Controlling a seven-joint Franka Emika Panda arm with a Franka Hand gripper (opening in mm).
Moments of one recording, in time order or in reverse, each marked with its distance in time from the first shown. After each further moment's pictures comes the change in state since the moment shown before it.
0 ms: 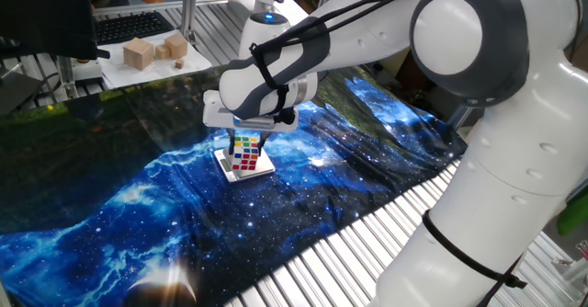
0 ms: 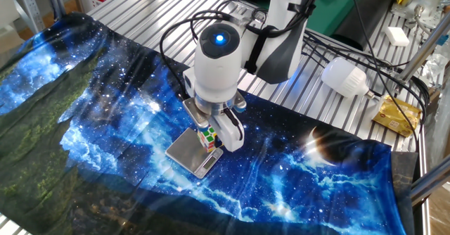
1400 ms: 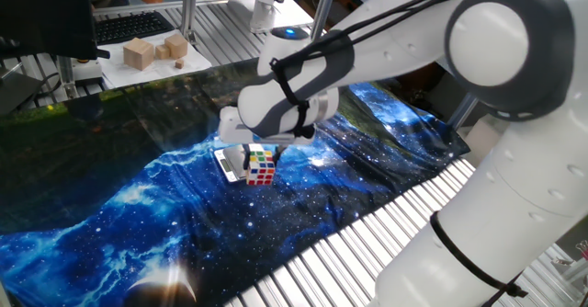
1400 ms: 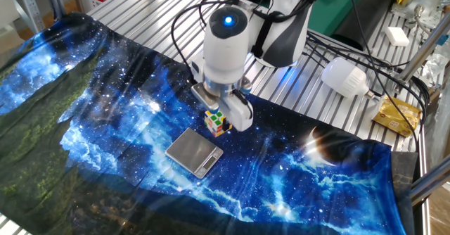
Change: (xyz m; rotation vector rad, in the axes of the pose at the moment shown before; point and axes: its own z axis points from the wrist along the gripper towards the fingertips) arm 0.046 -0.035 0.004 -0.012 0.001 -0.088
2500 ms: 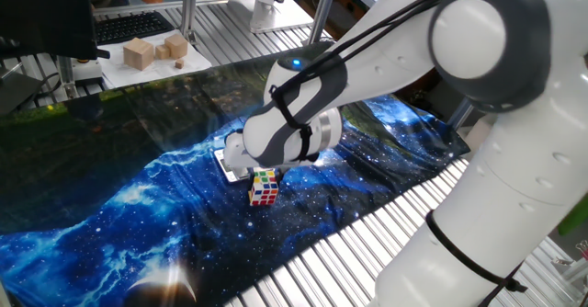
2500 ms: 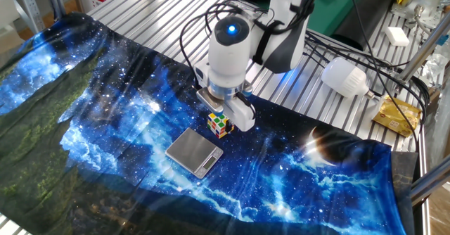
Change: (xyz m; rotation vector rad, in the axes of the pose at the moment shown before) arm 0.017 -0.008 0.043 -0.008 -0.012 -0.049
